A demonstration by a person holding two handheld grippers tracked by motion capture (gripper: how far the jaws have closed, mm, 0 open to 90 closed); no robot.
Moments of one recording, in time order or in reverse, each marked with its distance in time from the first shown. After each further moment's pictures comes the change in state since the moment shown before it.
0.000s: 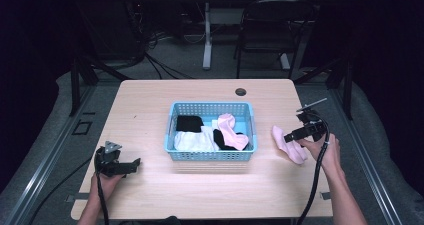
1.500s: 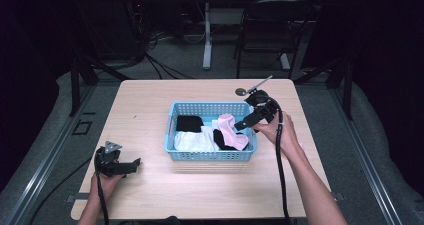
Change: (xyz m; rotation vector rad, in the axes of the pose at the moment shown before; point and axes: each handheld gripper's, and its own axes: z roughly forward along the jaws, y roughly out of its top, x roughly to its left) left arm 0.000 0.000 0.000 0.002 0.000 0.003; right arm 0.144 0.078 -0.016 -0.054 0.177 -0.354
